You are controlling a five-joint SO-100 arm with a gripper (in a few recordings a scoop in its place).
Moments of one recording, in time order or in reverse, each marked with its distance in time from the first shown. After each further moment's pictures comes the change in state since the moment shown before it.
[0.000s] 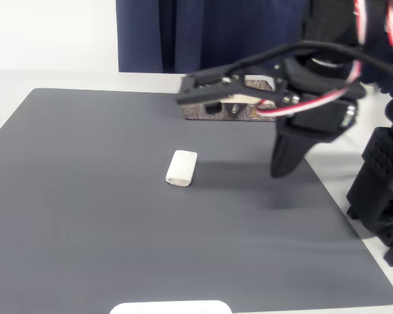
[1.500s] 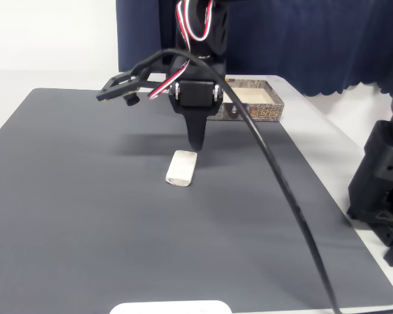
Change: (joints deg) arm 17.9 -46.4 -39.8 -2.1 -22.1
